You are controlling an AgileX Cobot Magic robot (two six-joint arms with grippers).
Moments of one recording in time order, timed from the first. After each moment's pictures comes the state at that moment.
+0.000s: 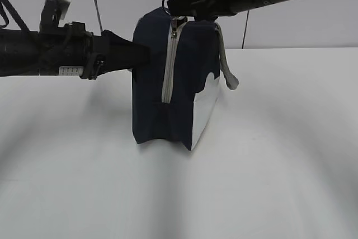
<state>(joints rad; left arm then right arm) -0.19 1.73 -0.97 -1.73 0.92 1.58 0.29 1.71 -1.37 -1.88 -0.65 1.55</state>
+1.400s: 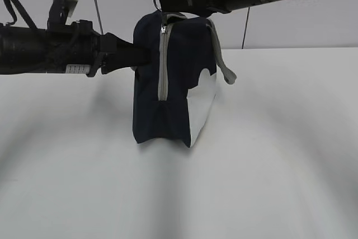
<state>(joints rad) -0.22 1.75 -1.00 -1.72 0.91 1.58 0.29 1.71 -1.37 -1.78 -0.72 1.56</state>
